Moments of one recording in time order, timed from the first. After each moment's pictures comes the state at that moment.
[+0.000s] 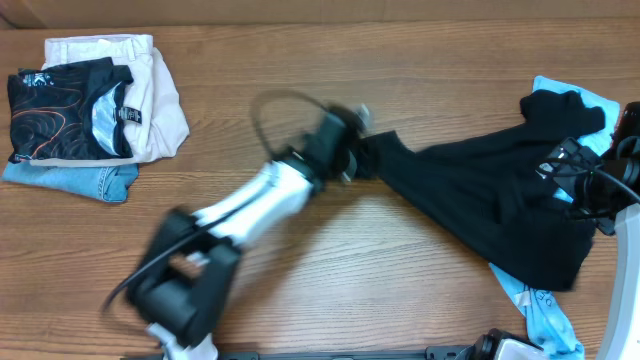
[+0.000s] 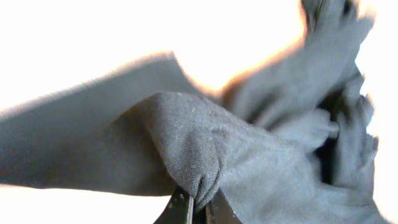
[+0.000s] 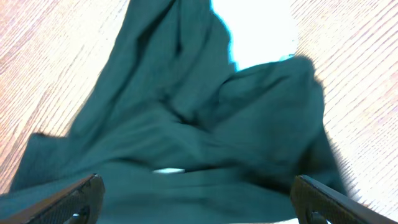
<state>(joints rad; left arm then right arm) -0.57 1.86 1.22 -0.15 0.32 -0.57 -0.37 1.31 1.34 -1.22 0.03 0.43</state>
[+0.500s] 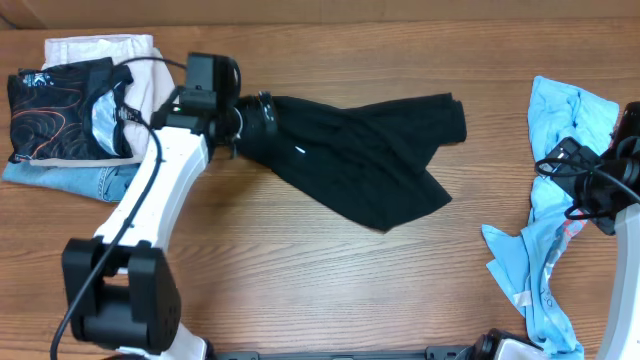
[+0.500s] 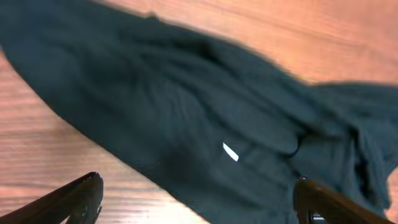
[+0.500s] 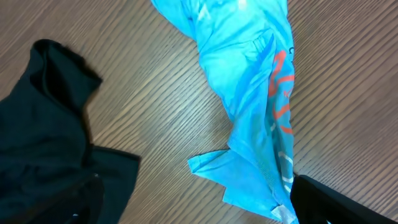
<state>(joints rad) -0.15 1.75 1.36 -0.62 0.17 -0.41 -0.37 1.31 1.34 -1.22 0.03 0.42</state>
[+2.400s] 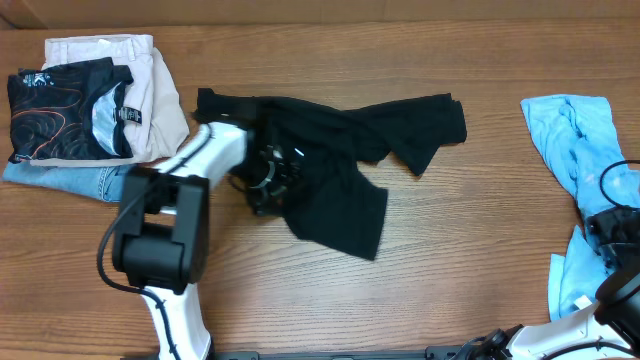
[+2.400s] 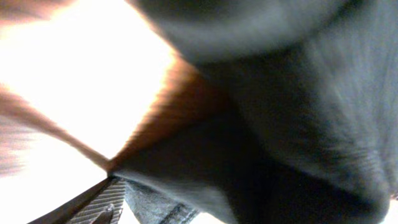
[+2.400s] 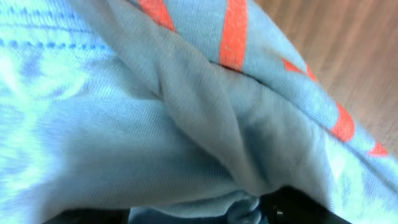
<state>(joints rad) -0.18 2.07 1.34 -0.96 0.58 -0.50 -0.85 1.86 1.18 -0.83 0.08 0.43</state>
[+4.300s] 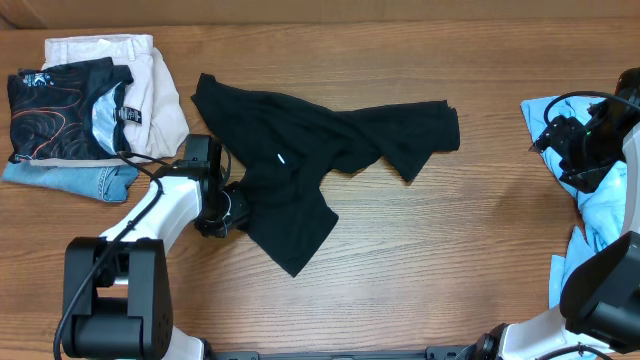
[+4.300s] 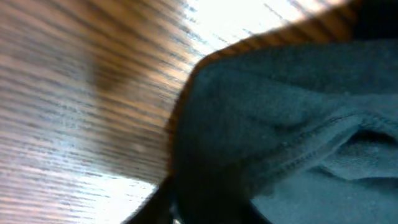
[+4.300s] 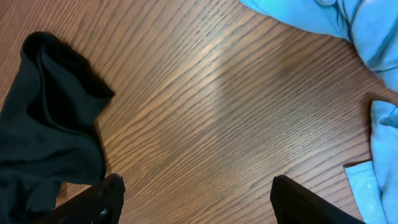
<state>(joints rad) -0.07 1.71 0.90 -0.66 0.20 -0.55 -0.43 1.76 1.56 -1.23 -0.20 0.31</state>
